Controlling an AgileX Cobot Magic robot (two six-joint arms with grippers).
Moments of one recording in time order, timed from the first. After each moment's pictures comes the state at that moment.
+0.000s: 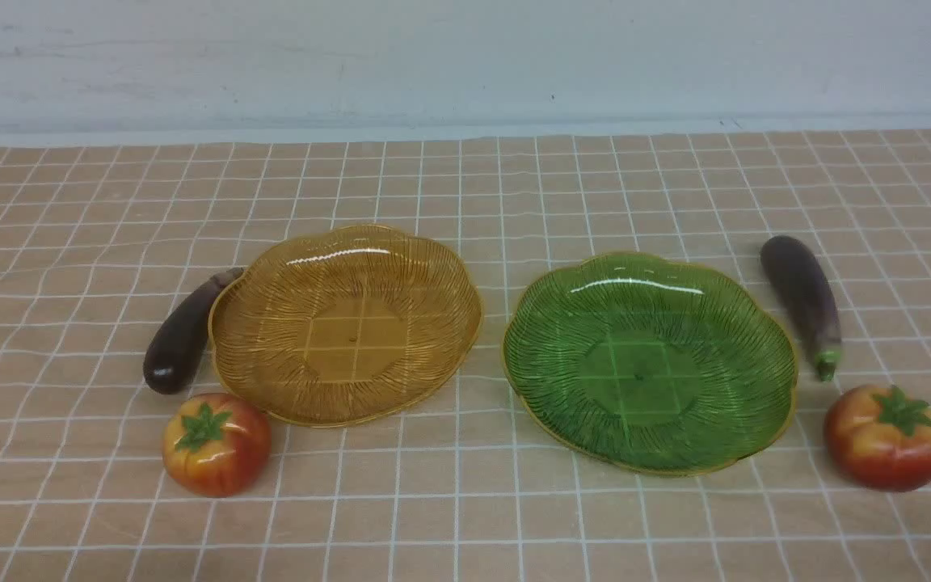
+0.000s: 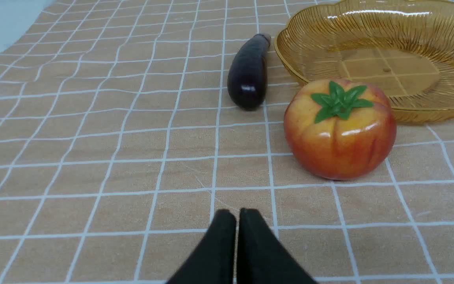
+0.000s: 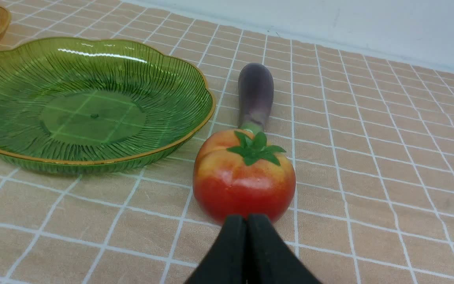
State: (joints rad) right arm 0.07 -0.01 0.02 -0.01 0.43 -0.14; left arm 0.02 -0.01 0.03 0.01 0.38 0.00
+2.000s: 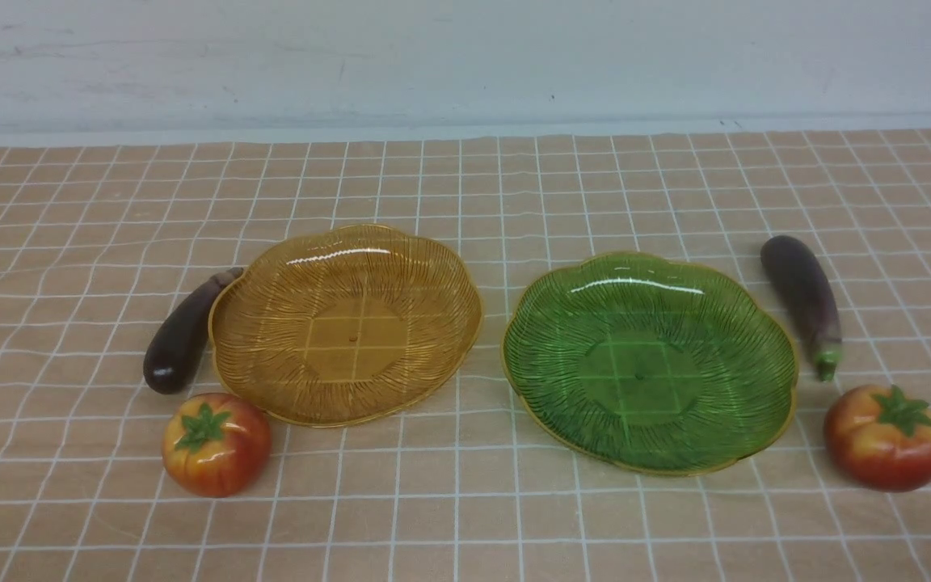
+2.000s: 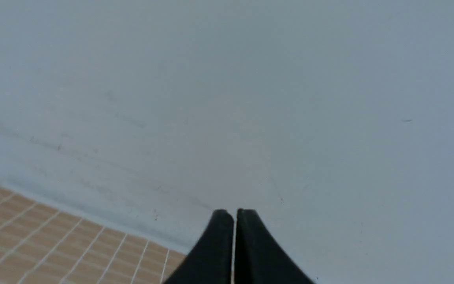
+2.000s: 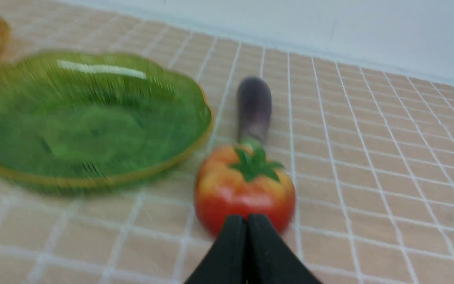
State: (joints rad) right arm 0.07 -0.01 0.03 0.04 0.36 -0.13; left arm 0.02 -0.01 -0.12 -0.37 -0.07 -0.08
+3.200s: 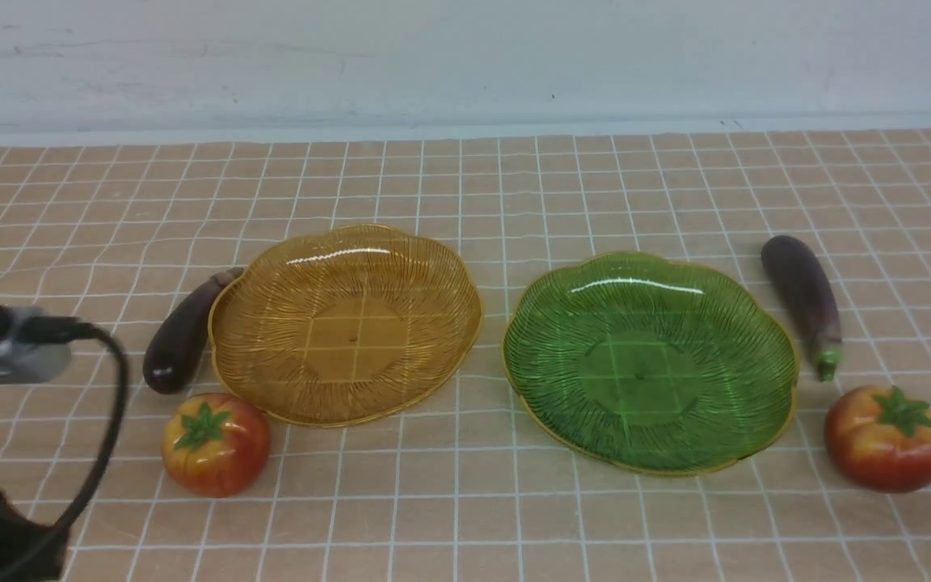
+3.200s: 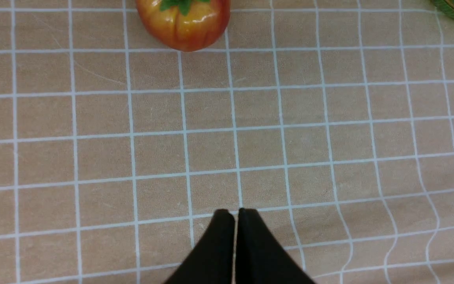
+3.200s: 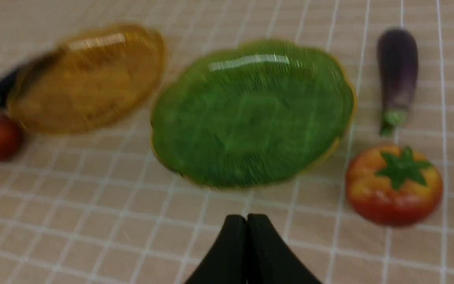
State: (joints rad) right arm 0.07 0.57 -0.68 0.39 0.94 -0.17; left arm 0.02 0.70 -0.84 -0.28 1.25 0.04
